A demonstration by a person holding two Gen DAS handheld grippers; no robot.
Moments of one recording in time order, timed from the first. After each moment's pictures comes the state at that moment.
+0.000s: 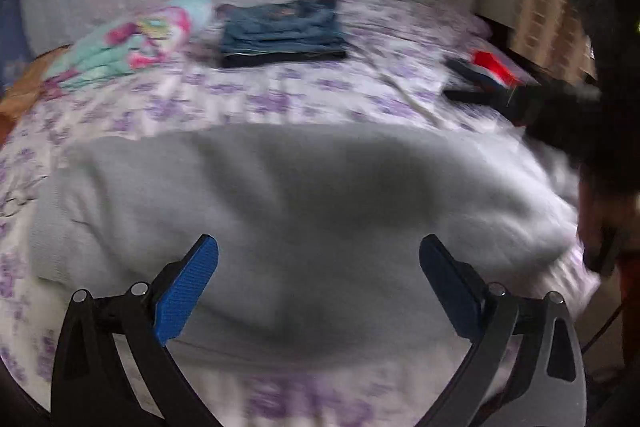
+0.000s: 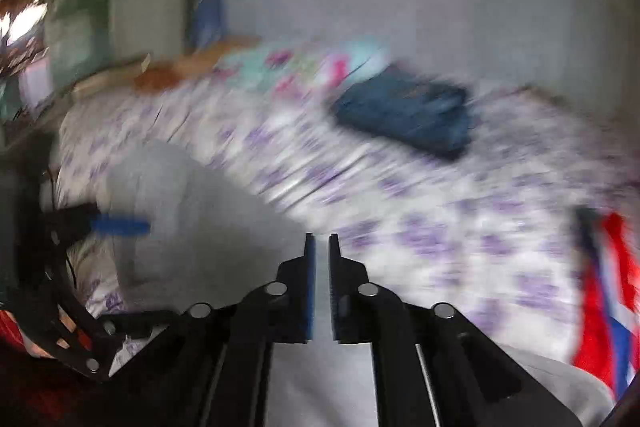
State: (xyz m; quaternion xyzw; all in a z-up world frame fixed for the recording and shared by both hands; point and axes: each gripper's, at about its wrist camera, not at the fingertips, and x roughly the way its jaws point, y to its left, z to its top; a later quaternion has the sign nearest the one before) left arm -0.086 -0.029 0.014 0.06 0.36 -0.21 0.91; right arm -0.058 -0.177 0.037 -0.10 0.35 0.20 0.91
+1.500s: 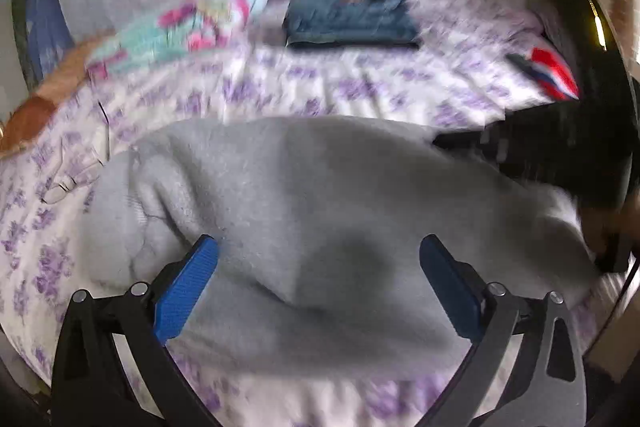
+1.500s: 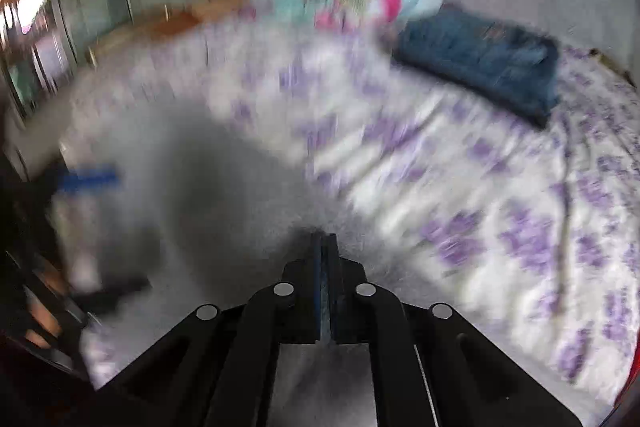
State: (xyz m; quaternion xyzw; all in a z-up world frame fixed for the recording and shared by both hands) left arm -0.053 0.009 0.001 0.07 0.41 -0.13 0.90; right arm 0.007 -0.134 -0.014 -0.11 0.42 0.21 0.88
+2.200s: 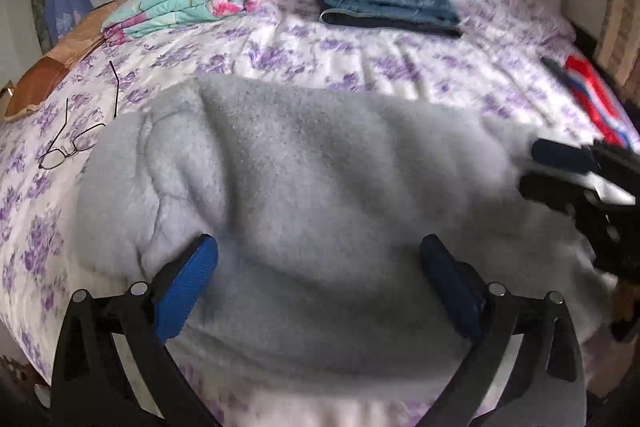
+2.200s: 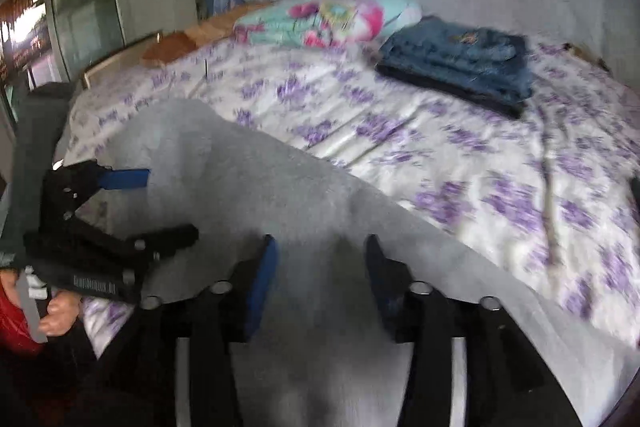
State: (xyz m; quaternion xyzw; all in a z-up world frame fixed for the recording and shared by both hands) left arm -0.048 0.024 -0.006 0.04 0.42 -0.10 0.90; right arm -0.064 -0.161 0.010 -0.05 0.35 0.20 0.91
